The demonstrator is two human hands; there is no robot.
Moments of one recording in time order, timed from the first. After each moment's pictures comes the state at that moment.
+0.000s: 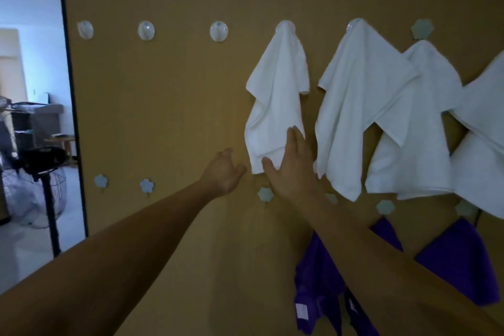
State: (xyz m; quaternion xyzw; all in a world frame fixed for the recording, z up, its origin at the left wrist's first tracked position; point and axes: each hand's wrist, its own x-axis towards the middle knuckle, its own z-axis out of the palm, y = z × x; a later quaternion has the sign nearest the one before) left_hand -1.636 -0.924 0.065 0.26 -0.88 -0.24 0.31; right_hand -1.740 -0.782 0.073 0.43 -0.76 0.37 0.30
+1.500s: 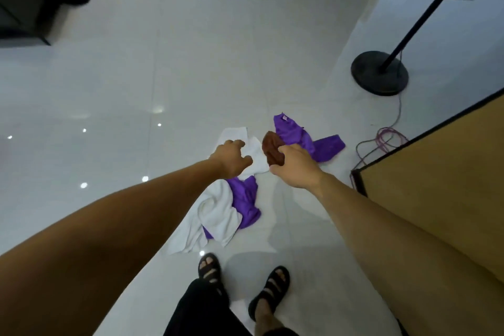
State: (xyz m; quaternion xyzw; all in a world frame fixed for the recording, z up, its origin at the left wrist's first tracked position) left_hand -0.979 -0.947 -0.379 0.80 -0.47 -0.37 0.06; right_hand -1.154 -1.017 -0.367 0.80 -0.50 -0.11 -0.33
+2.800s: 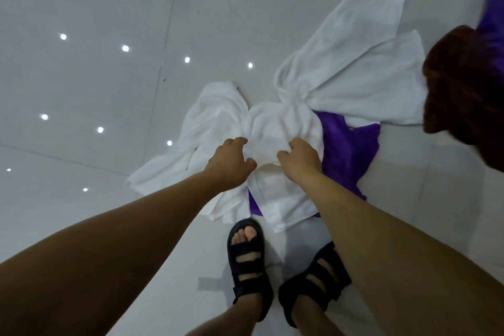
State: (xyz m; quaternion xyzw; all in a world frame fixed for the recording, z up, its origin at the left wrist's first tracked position) left_hand -0.795 -0.815 -0.960 0.86 -0.22 -0.46 0.06; right_hand -0.906 -0.937 -1.001 0.70 -0.51 -0.23 -0.44
